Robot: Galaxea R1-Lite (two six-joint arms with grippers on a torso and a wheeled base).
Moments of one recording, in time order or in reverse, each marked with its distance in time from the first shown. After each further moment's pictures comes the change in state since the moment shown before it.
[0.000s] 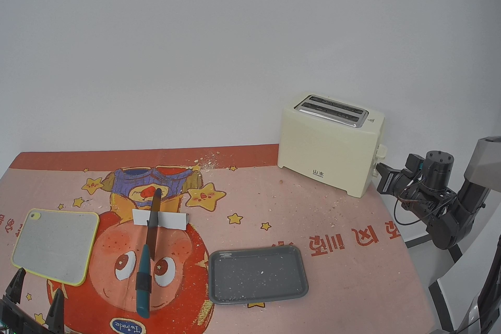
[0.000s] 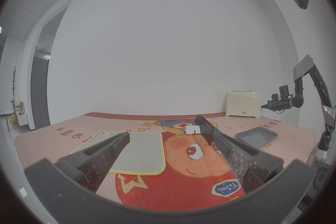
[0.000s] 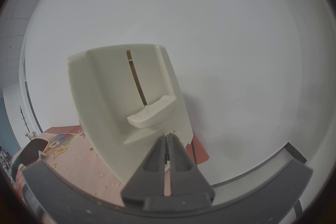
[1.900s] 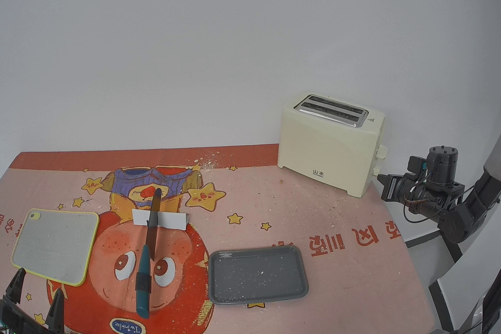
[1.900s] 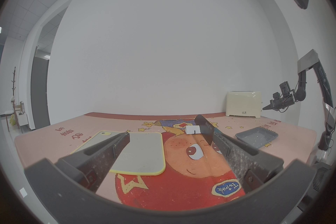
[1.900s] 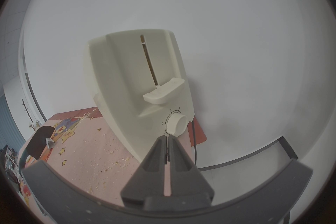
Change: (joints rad) left arm 0.000 0.000 0.000 0.000 0.000 0.000; right arm 0.002 -0.139 -0.017 0.288 0.035 -0.016
